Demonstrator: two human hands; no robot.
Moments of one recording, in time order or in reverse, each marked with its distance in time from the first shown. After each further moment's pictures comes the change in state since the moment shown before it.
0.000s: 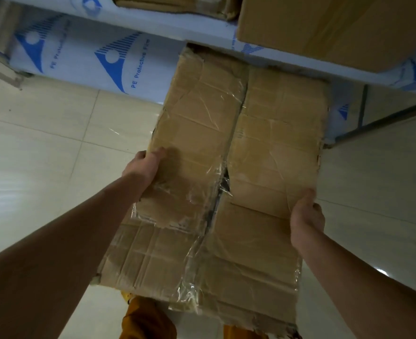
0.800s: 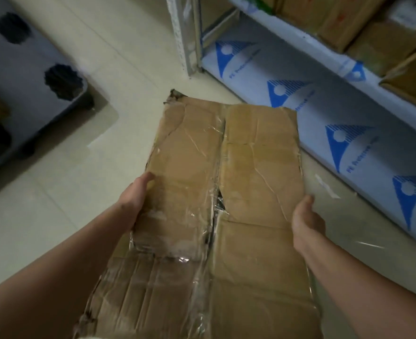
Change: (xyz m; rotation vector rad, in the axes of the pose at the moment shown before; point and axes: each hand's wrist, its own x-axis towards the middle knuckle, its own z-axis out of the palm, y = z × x) left_hand -0.011 -0.276 -0.367 -0.655 0.110 -0.375; right_hand -0.366 -0.017 0.209 -0.380 -0.206 -0.370
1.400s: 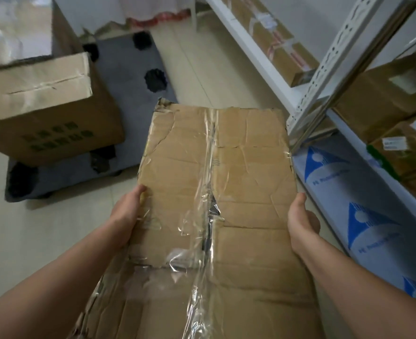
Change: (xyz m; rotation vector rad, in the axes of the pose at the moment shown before) left_hand 0.033 0.105 -0.276 -0.505 0.284 0.071; right_hand -0.257 -0.286 0.145 -0.058 -0.247 -0.503
